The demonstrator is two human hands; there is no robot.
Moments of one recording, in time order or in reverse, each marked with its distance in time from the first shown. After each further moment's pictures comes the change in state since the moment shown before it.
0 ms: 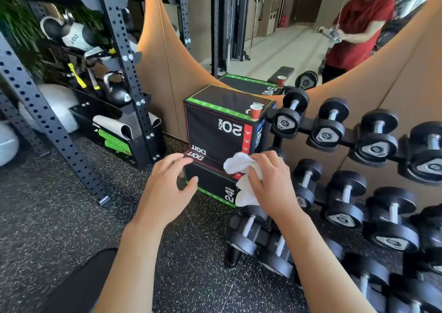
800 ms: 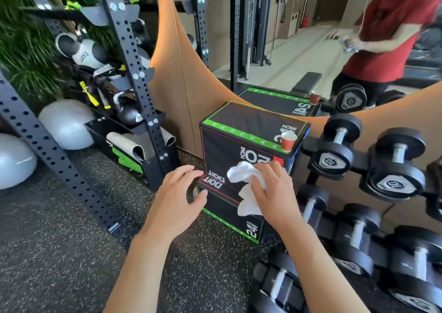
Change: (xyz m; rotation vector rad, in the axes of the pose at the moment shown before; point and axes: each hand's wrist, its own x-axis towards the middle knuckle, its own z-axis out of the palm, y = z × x) left_hand 0.239 -0.100 0.042 0.049 -0.062 -0.038; right_hand 0.245 0.046 0.144 0.110 -0.024 0.013
